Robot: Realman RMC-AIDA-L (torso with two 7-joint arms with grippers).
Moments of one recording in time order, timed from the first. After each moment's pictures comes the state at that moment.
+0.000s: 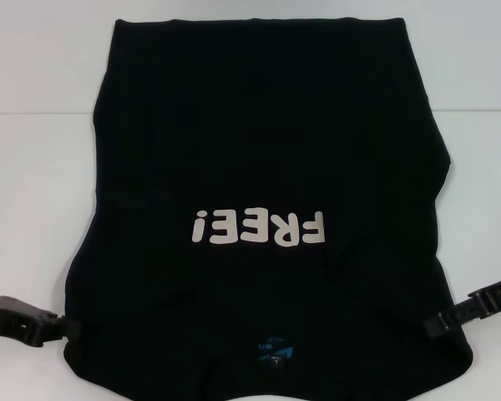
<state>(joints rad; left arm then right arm) -0.50 -2.03 0.53 0.87 2.56 1.63 -1.92 0.72 1.95 -0.80 -0.67 -2.56 -1.61 2.29</state>
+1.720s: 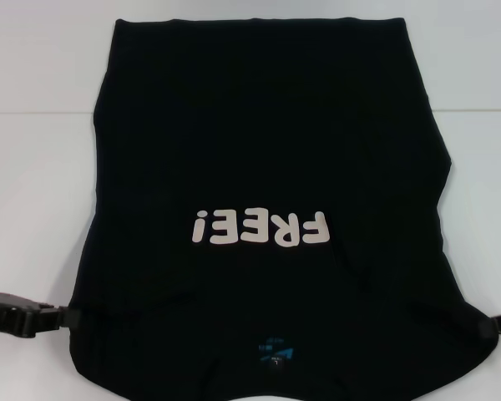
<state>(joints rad) -0.49 -2.02 0.42 0.86 2.51 1.74 -1.92 0.52 2.06 -0.67 -0.97 -2.60 -1.62 2.26</state>
